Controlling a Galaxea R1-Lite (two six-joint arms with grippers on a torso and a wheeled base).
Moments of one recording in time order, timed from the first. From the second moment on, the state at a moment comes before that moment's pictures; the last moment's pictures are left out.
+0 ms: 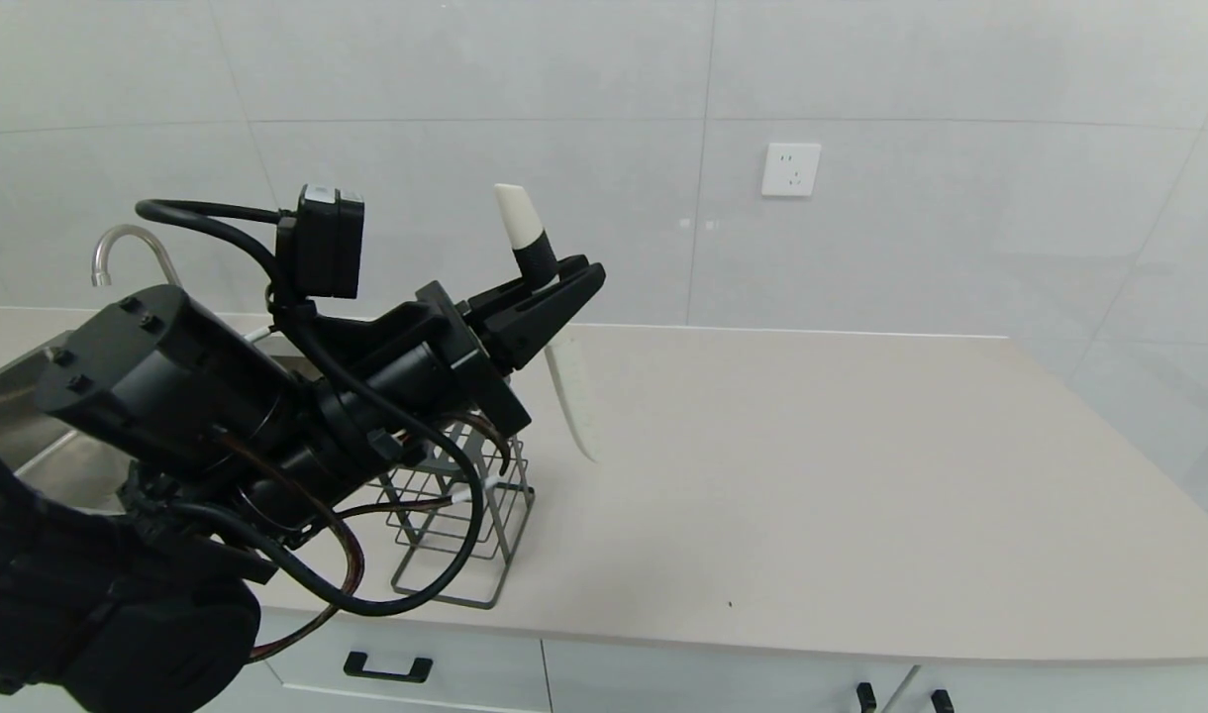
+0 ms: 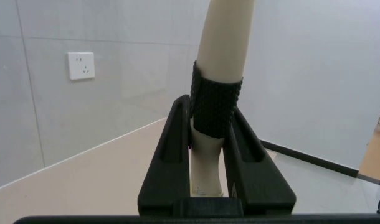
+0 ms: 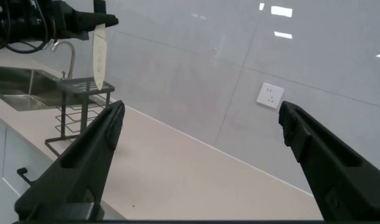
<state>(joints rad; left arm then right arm) -0.63 1.75 -0.61 -1.57 -0.41 -0.25 0.01 0.06 0.00 -0.48 0.48 -0.09</state>
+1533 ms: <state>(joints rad) -0.48 1.63 -0.55 -1.57 -0.39 -0.16 0.00 0.00 0.00 0.00 0.02 0.00</state>
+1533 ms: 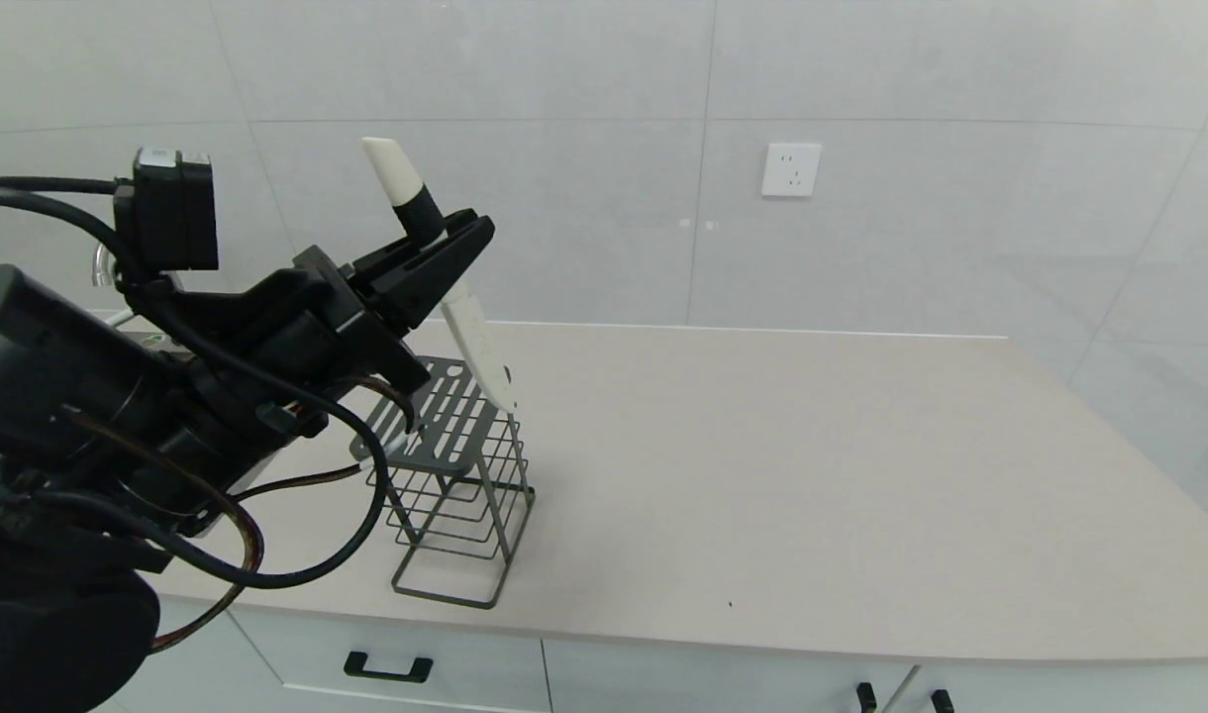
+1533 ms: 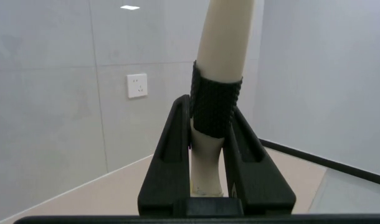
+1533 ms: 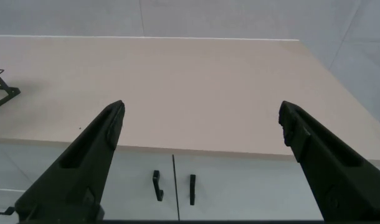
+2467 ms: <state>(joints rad) -0.36 1.74 -0.61 -1.57 -0.51 -0.04 0.00 0.00 0.00 0.00 0.02 0.00</state>
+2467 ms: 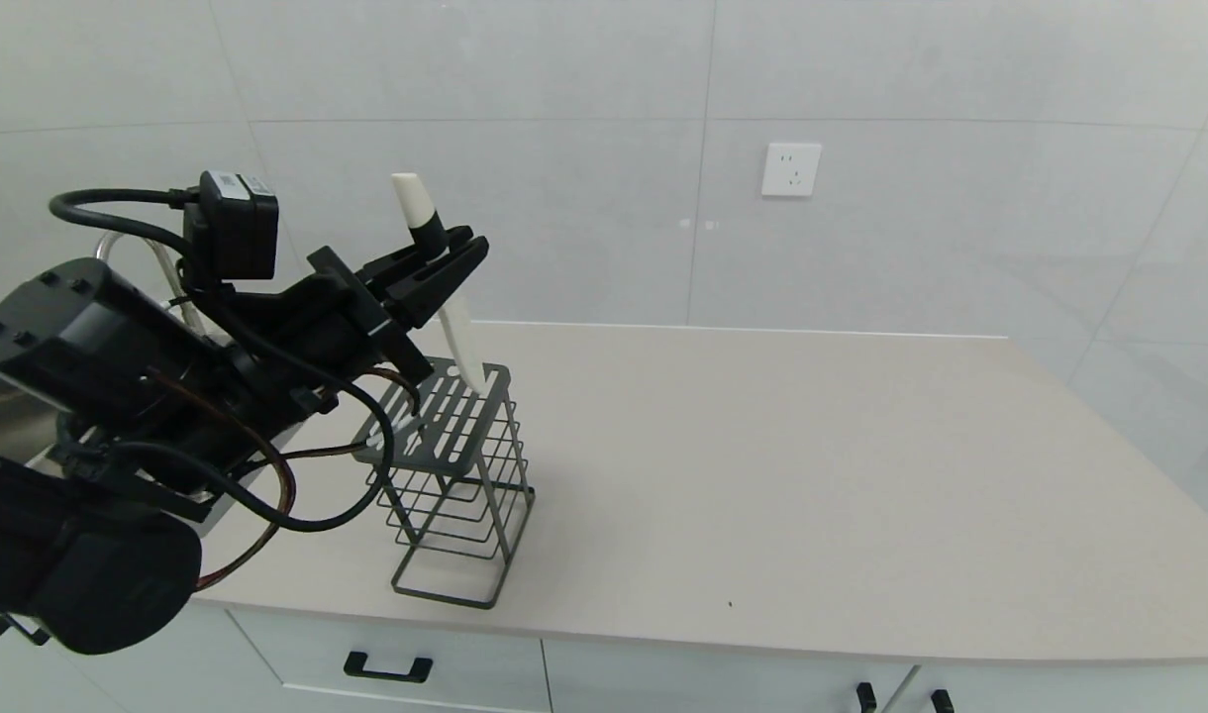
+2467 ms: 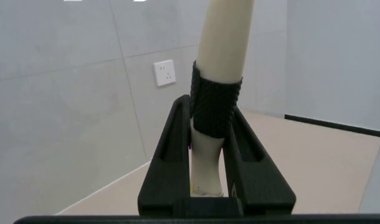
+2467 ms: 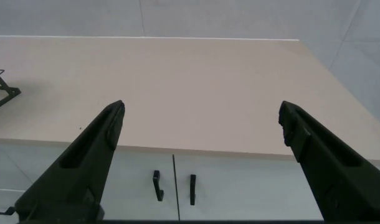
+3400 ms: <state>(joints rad) -0.30 1.87 -0.72 -1.57 -0.63 0.03 0.00 0.00 0.00 0.00 0.02 0.00</state>
